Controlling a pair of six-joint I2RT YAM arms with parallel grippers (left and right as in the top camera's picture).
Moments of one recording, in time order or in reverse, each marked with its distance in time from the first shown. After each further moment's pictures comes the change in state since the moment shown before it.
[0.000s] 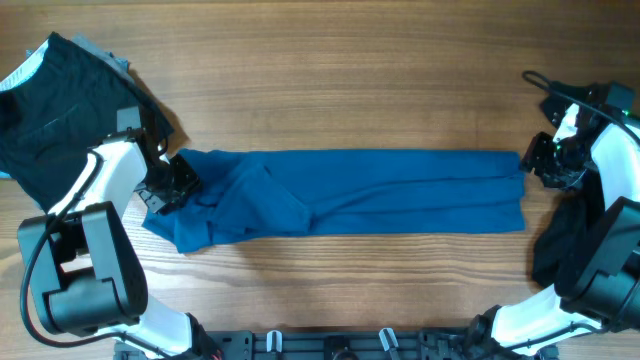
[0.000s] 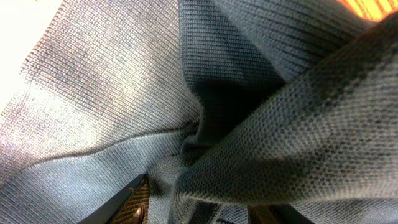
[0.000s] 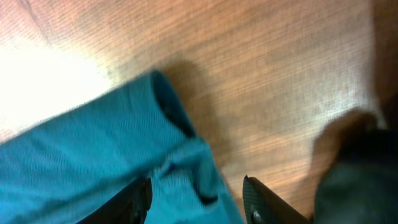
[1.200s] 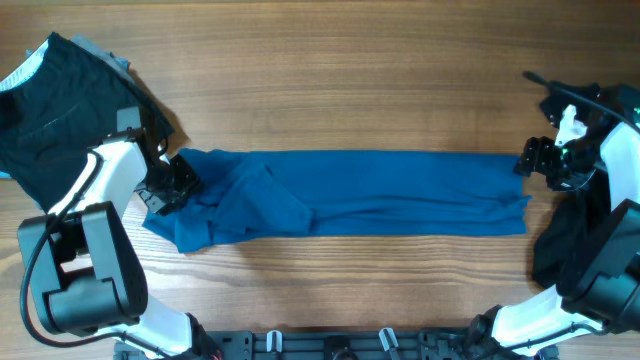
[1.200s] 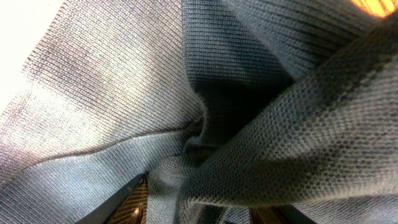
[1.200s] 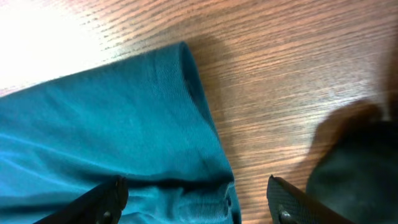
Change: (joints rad) left arm 0.000 0.000 0.000 -0.003 0.000 0.000; right arm -0.028 0.000 0.036 -0.123 -0.046 -0.176
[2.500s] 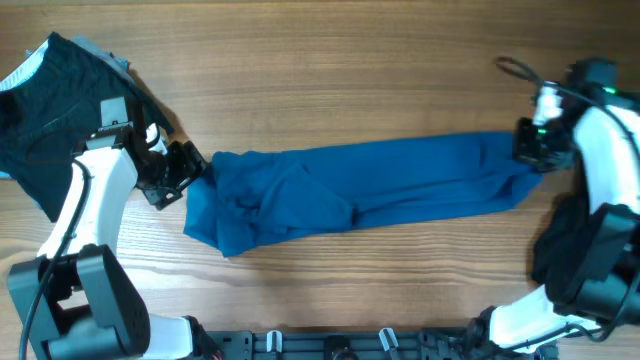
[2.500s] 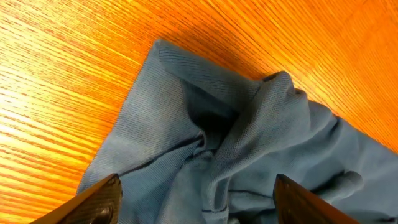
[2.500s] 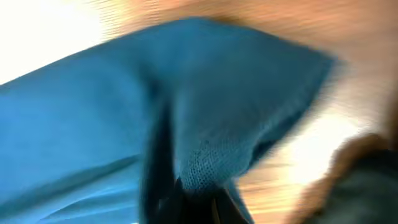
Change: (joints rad) left arm 0.000 -0.151 0.042 -0.074 0.168 0.041; right arm 0.196 -0.011 0.088 -0.020 0.083 0.093
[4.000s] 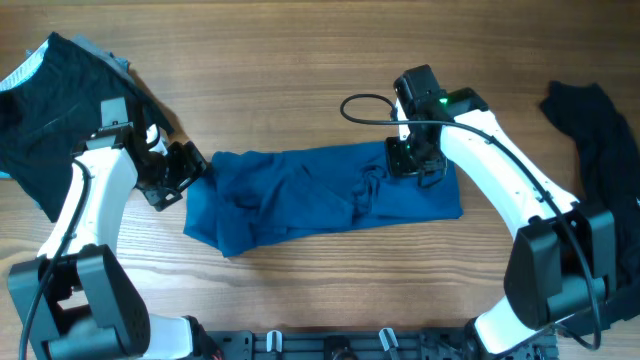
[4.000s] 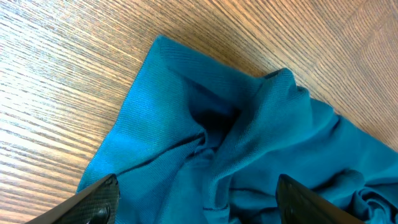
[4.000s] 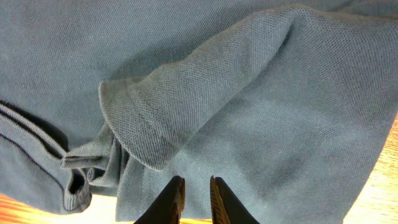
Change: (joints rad) left arm 0.000 0.000 0.000 -0.007 0.000 0.000; right arm 0.603 0.005 -0.042 0.006 -0.006 0.254
